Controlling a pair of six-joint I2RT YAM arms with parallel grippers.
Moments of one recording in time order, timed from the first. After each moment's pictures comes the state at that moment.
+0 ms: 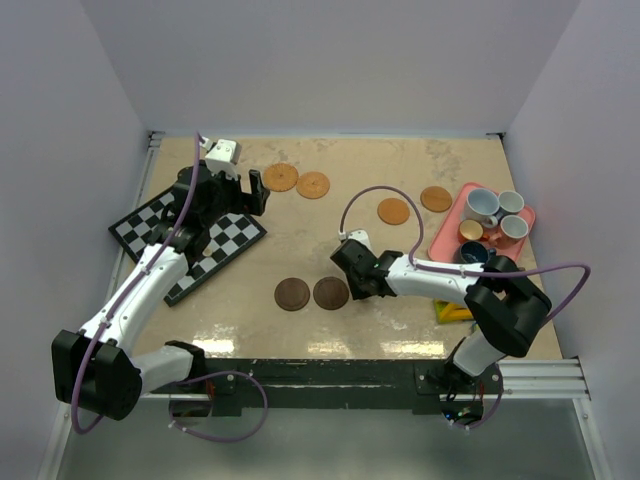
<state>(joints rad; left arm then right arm) -0.28 1.17 0.95 -0.08 0.09 -0.12 0.89 1.58 0.86 -0.45 0.35 0.54</state>
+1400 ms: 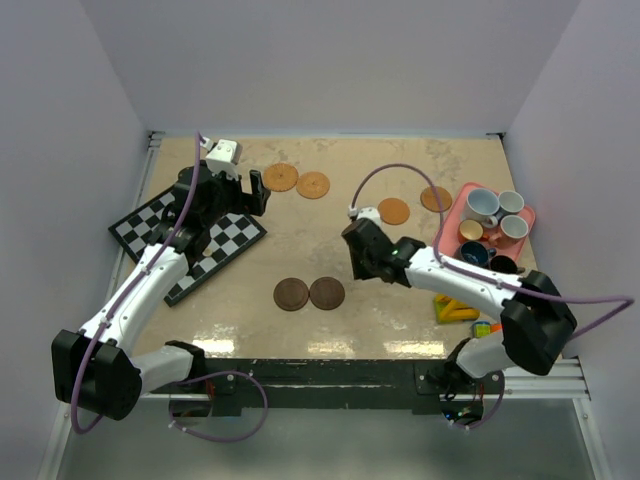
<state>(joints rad) -0.28 1.17 0.95 -0.08 0.09 -0.12 0.85 1.45 0.94 -0.52 0.35 0.54</state>
